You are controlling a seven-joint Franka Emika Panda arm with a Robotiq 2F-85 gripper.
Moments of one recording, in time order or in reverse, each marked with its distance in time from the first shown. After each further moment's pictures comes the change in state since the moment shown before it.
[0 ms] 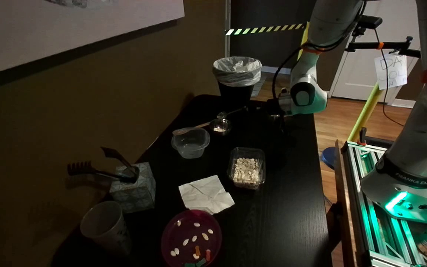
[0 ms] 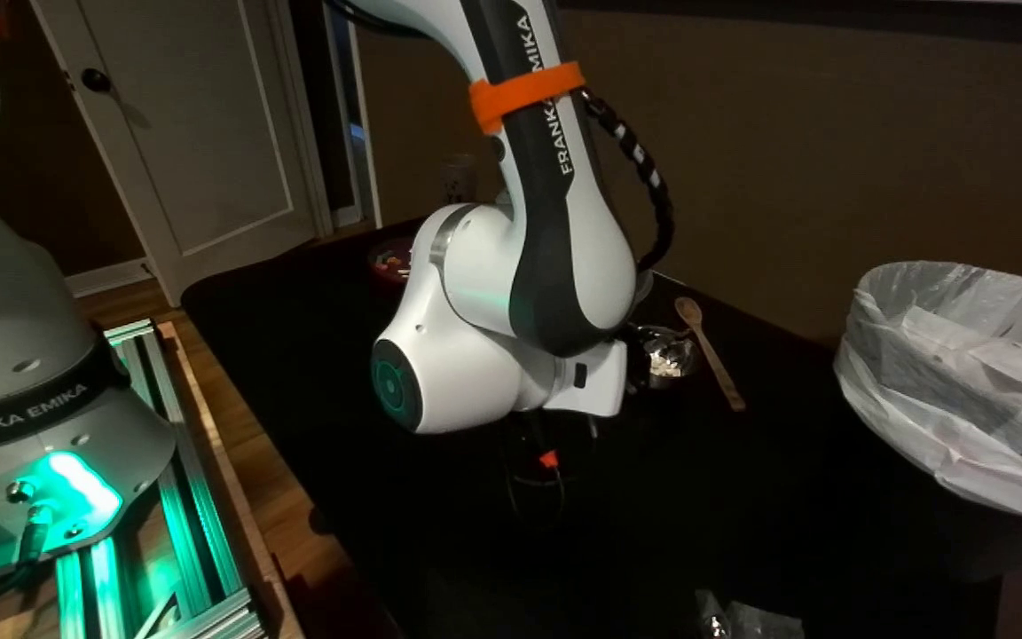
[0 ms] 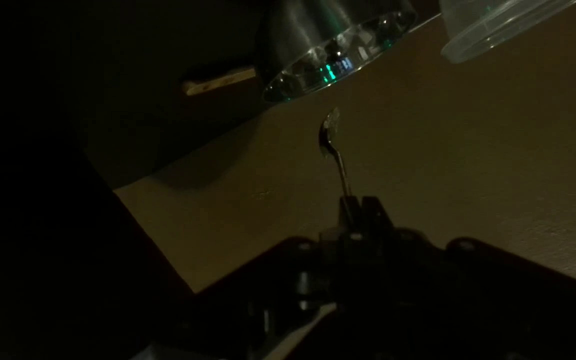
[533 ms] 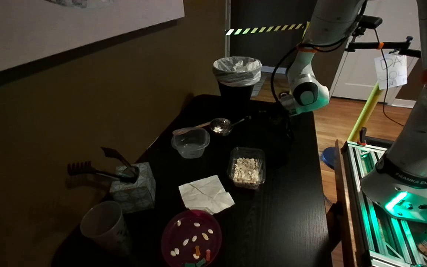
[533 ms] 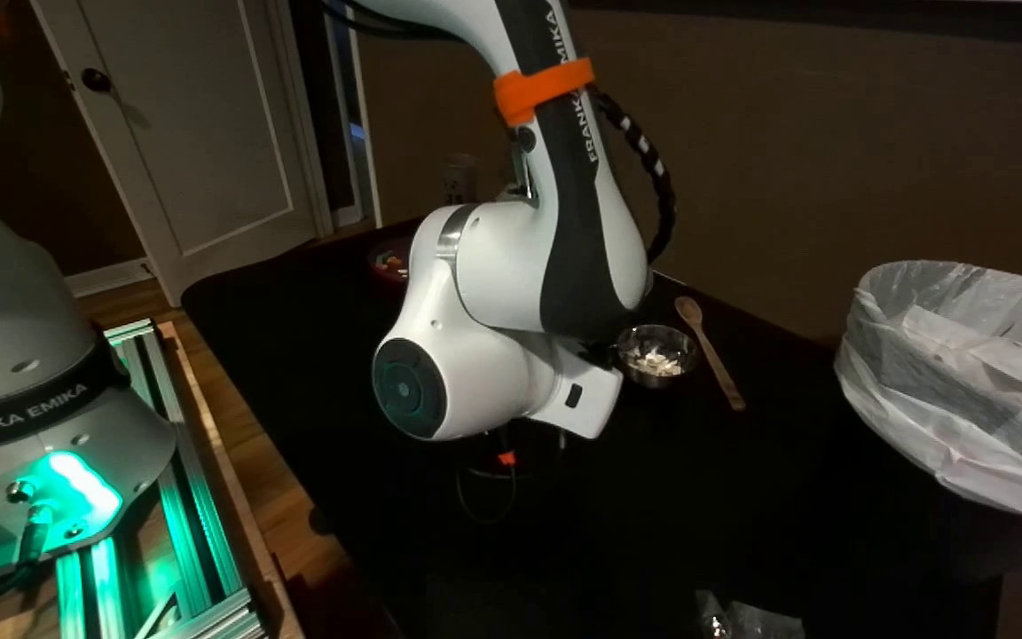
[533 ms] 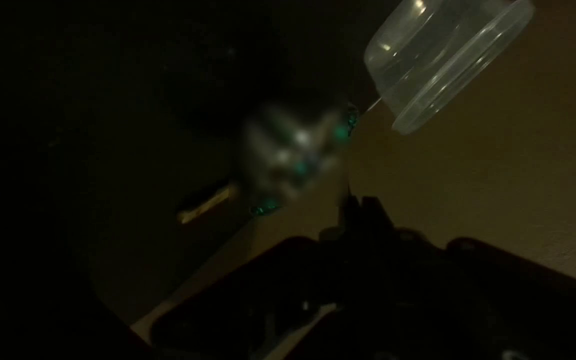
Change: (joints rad) arm -0.014 -0.005 0.004 -0.003 -0.256 0.075 0.359
